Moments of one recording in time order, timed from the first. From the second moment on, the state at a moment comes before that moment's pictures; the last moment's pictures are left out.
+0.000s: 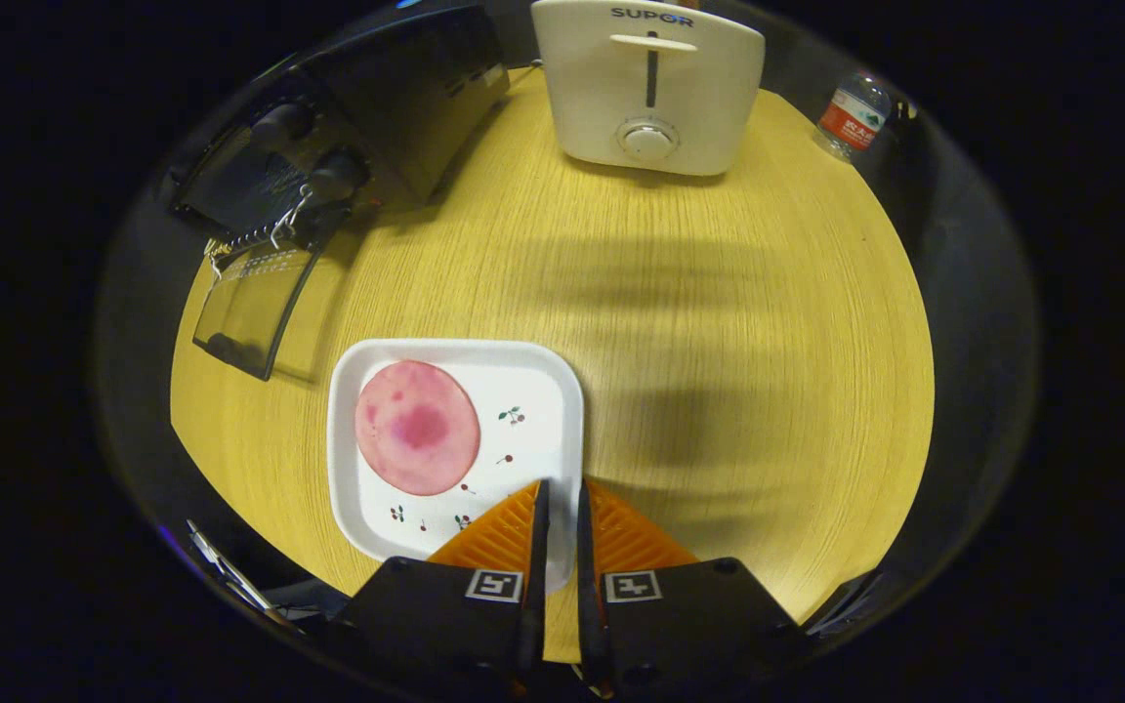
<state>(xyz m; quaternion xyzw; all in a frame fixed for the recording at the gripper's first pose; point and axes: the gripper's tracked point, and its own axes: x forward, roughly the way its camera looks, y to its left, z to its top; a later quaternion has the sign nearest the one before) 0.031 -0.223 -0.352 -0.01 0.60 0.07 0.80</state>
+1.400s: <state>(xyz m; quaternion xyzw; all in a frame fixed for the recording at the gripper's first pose) -0.007 -0.194 -0.265 0.38 0.47 0.06 0.79</state>
